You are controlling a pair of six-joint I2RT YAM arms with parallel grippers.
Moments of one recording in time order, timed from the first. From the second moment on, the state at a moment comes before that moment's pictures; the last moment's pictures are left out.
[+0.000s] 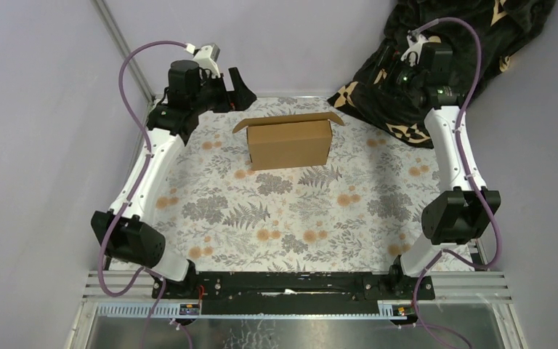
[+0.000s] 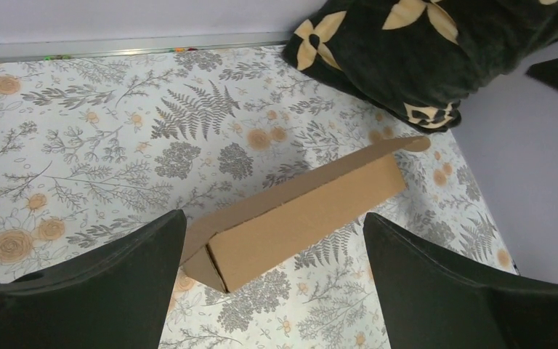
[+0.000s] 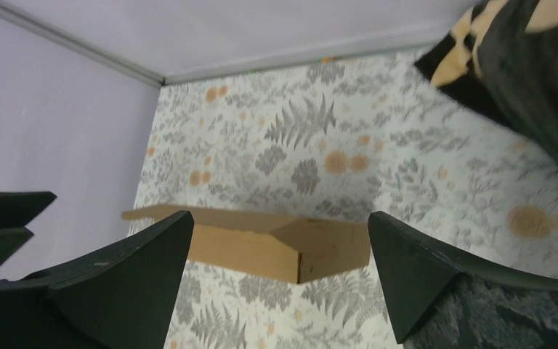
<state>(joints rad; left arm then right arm) -0.20 1.52 1.62 -0.45 0.32 -0.34 0.00 1.70 1.83 -0.54 -0.48 0.46</state>
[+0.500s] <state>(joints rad) -0.20 1.43 1.48 -0.44 0.35 -0.34 0.00 1.61 1.55 -0.44 -0.51 0.47</state>
